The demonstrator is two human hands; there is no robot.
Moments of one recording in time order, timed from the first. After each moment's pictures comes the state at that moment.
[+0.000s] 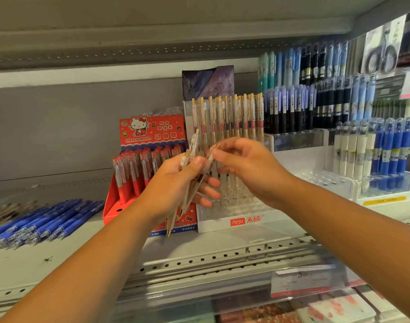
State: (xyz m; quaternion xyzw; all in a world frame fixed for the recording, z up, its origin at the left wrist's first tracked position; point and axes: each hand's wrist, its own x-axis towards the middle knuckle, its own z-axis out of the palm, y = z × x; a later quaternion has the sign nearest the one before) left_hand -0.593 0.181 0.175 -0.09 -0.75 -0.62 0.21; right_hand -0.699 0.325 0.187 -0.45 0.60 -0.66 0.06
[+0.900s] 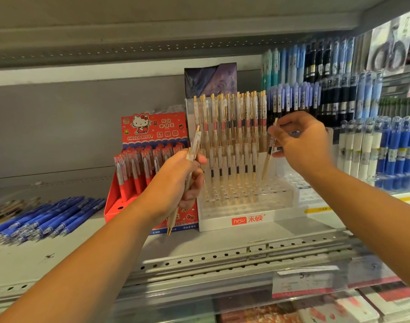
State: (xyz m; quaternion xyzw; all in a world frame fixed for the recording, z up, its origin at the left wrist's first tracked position) left_hand -0.596 0.178 0.176 -0.03 -0.76 -0.62 0.21; right_hand -0.776 0.368 0.194 -0.30 0.65 -0.67 -0.21
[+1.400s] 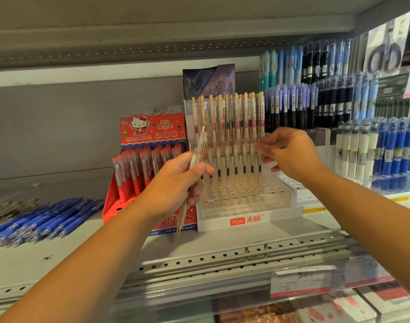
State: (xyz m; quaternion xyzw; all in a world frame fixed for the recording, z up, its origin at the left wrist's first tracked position) left_hand -0.595 0.177 0.174 -0.04 -0.81 -0.54 0.23; right_hand -0.779 0.366 0.186 -0.34 0.73 -0.58 -0.13
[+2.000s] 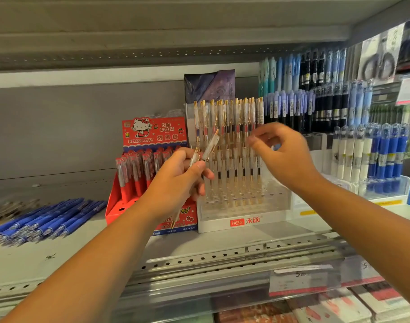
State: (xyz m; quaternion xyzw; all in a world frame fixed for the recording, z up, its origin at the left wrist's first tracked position) left_hand -0.595 0.181 0.175 -0.05 -0.79 -0.53 0.29; right_hand -0.742 0.358 0.191 -0.40 0.68 -0.55 -0.27
